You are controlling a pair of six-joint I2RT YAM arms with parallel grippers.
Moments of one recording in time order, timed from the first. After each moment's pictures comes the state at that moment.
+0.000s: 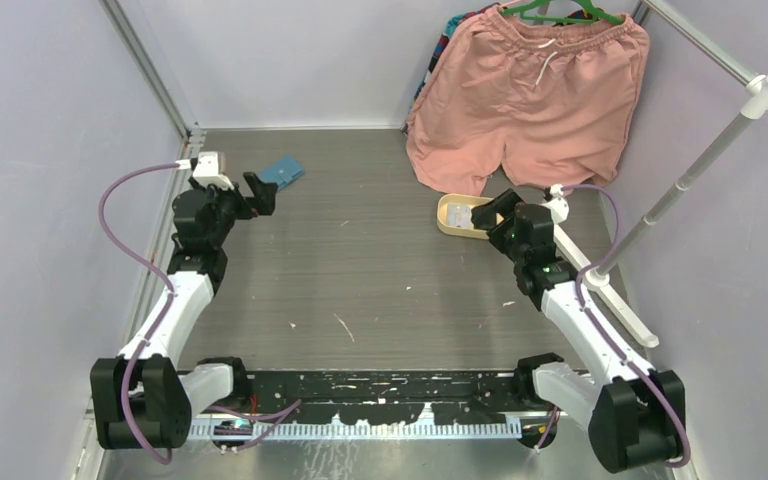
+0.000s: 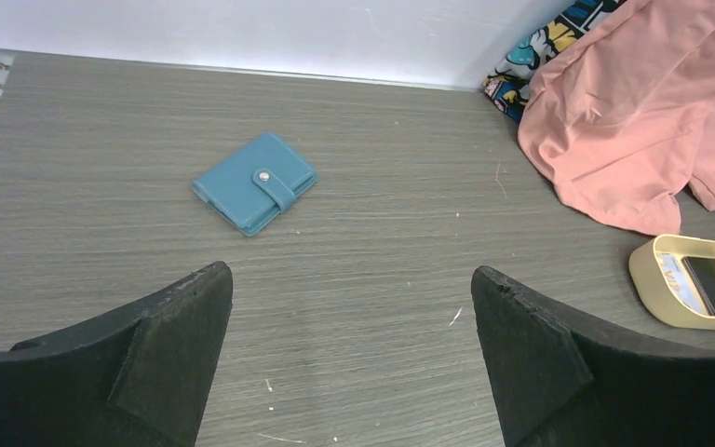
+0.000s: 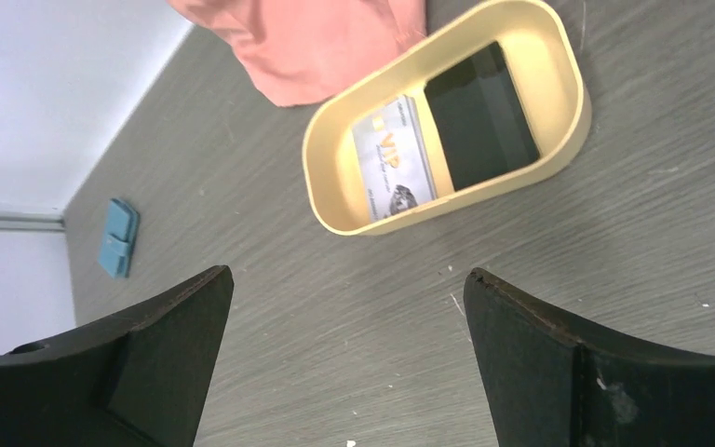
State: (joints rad) left arm 0.02 1.10 0.67 0.33 0.22 -0.21; right arm 0.19 1.02 0.62 -0.08 0.15 0.87
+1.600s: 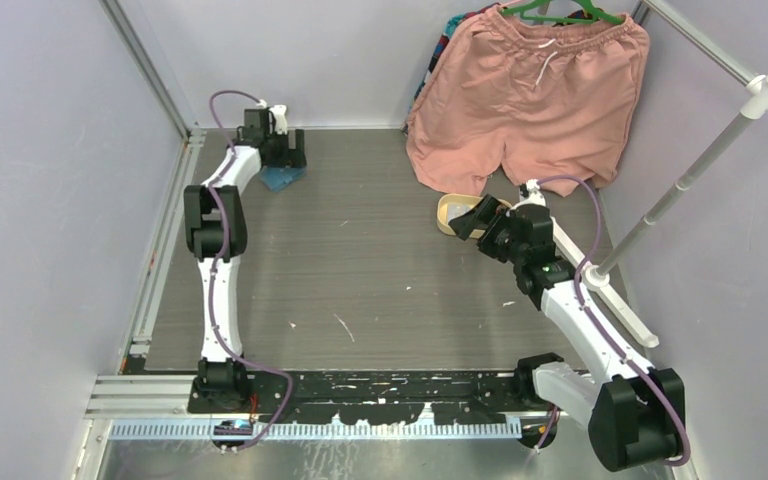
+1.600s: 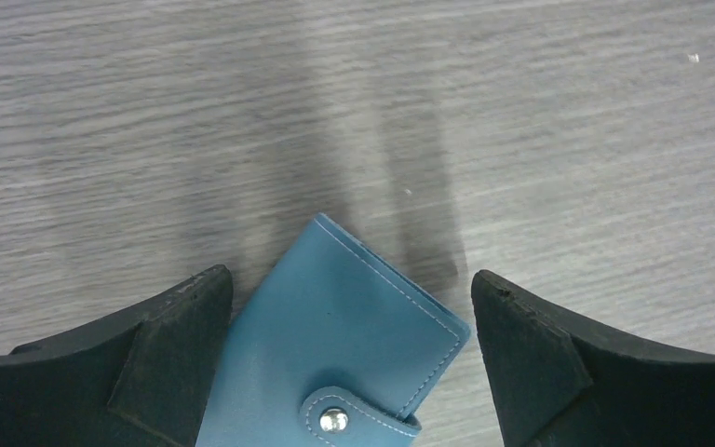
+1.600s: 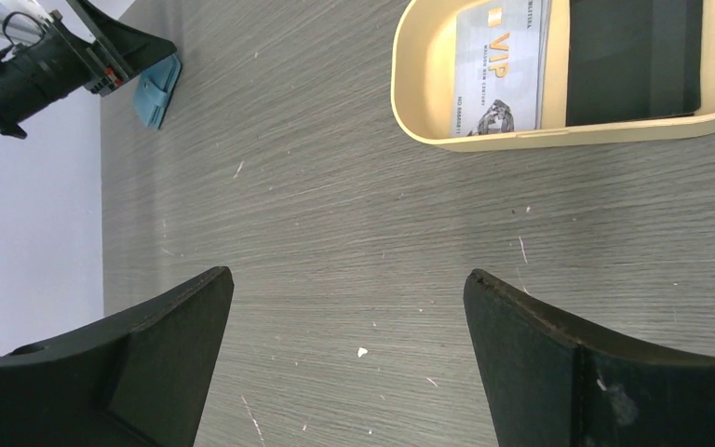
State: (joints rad) left arm -0.03 2.49 2.11 -0.36 0.18 0.00; right arm 0.19 1.00 0.62 -0.07 -0.16 0.73
